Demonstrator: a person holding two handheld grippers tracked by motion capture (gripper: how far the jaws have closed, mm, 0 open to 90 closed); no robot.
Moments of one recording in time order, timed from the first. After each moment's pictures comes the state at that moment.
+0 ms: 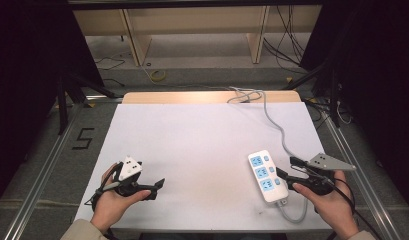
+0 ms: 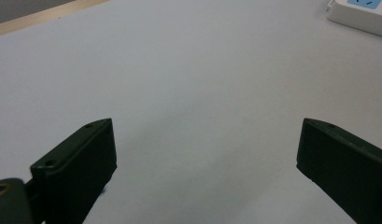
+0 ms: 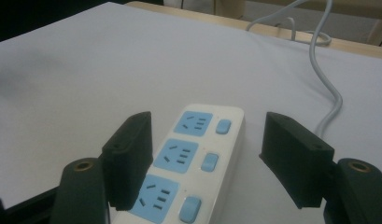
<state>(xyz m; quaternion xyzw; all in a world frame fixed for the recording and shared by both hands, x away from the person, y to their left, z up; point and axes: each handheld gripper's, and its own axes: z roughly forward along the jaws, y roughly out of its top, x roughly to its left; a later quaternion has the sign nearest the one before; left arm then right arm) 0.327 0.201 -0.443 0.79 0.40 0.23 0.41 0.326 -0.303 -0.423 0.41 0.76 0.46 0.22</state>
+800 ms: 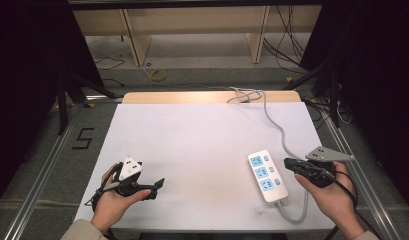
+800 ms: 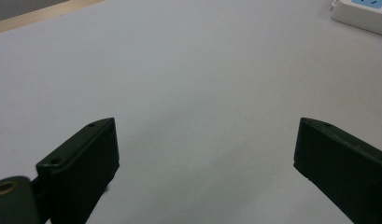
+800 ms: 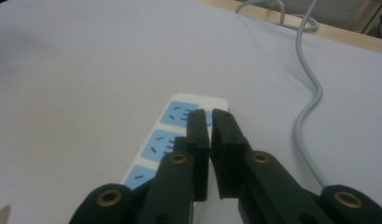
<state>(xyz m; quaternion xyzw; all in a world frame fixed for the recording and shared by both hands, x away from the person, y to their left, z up) 0.327 0.201 -0.444 0.79 0.41 0.23 0.40 0.333 -0.300 -0.402 0.42 0.78 0.40 0.22</state>
